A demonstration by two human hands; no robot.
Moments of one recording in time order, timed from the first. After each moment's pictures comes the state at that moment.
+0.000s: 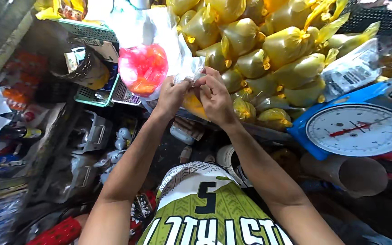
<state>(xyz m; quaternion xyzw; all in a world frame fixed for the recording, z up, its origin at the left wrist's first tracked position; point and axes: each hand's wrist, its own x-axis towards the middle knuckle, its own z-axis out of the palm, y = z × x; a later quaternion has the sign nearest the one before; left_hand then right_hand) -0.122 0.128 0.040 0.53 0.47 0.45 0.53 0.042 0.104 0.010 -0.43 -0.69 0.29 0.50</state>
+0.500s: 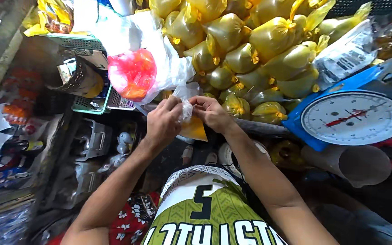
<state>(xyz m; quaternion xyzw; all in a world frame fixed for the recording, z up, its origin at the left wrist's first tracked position) -0.129 0.066 0.021 0.86 0.45 0.24 0.08 0.076 0.083 -0.024 -0.33 -0.58 0.58 0.46</state>
